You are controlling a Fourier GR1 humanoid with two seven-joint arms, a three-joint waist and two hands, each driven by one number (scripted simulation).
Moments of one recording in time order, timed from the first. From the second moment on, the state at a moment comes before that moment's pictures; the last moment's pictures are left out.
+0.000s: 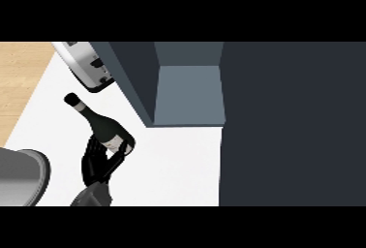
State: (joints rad) left arm -0.35 0.04 0.28 -0.41 0.42 -0.03 -0.93; right arm 0.07 -0.07 -0.04 -2.39 -0.25 0.26 0.44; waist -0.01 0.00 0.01
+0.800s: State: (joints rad) left arm -0.30 0.08 0.14 -0.42 0.29 -0.21 -0.97; right arm 0.09 -0.07 -0.08 -2.37 -0.26 0.29 0.39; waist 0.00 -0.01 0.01
